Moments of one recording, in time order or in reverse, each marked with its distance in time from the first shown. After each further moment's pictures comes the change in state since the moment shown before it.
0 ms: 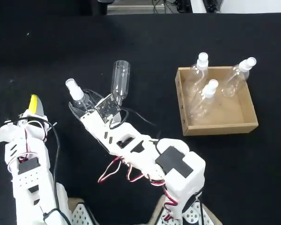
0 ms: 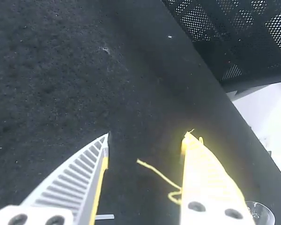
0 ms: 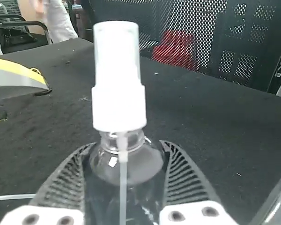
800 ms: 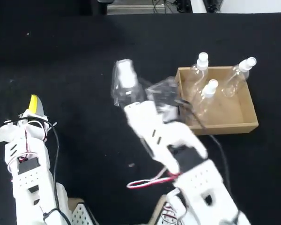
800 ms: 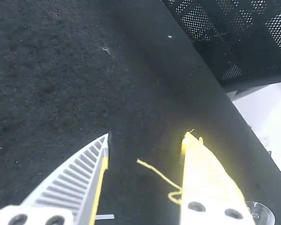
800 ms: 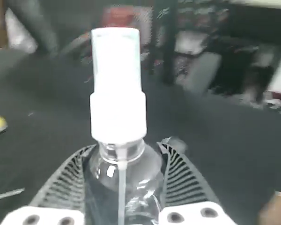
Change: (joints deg) left arm 0.0 0.0 0.0 0.0 0.1; right arm 19.1 -82.5 9.8 77.9 -0.1
